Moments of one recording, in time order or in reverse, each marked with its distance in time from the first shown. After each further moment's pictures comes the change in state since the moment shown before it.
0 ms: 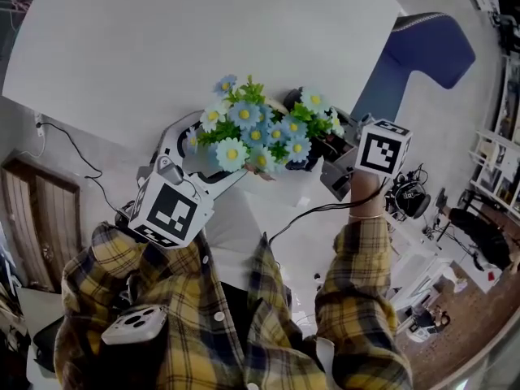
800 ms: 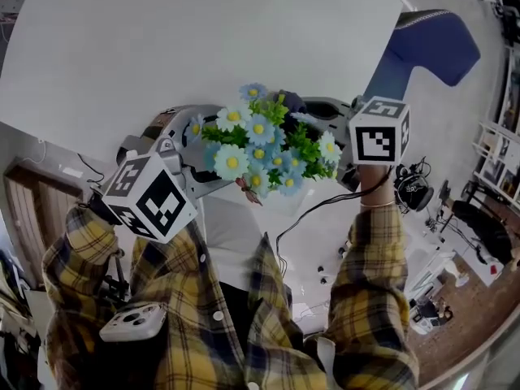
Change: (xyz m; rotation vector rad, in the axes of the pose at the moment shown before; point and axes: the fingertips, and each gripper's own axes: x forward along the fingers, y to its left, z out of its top) left arm 0.016 0.008 0.014 0.299 0.156 -0.348; right arm 0.020 0.005 0.012 -0.170 0.276 0.075
